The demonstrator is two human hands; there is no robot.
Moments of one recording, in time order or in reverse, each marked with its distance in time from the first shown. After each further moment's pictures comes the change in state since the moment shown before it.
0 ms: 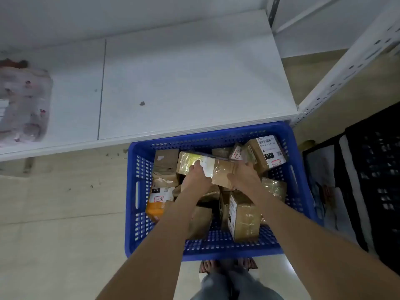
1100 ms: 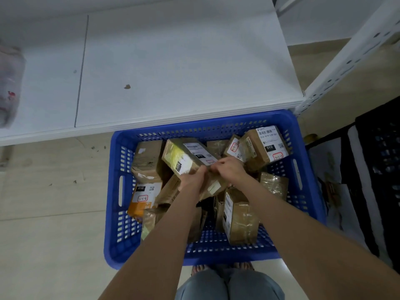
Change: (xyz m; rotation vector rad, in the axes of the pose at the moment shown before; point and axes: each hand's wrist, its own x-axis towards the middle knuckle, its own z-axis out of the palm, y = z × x) left_hand 0.062 -0.029 0.078 -0.953 0.042 -0.609; right_hand 0.045 0.003 0.037 0.232 -0.092 -0.087
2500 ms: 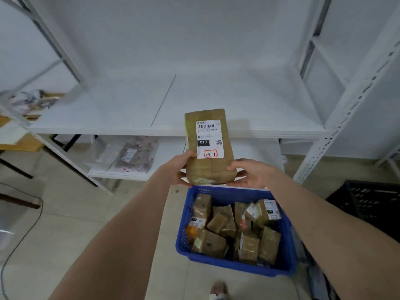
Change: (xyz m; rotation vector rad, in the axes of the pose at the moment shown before) left_hand -0.516 0.130 -0.315 -0.077 -0.229 0.442; right_hand -0.449 -0.283 -0.208 0.608 -0.458 -0.082
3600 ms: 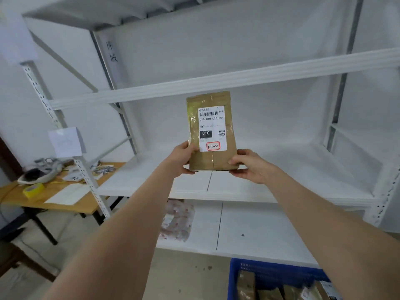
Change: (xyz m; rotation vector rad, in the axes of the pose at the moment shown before) left_hand -0.145 0.140 -0.207 0.073 0.155 0.624; right_hand -0.061 -0.133 0.246 -0.024 0.050 -0.610
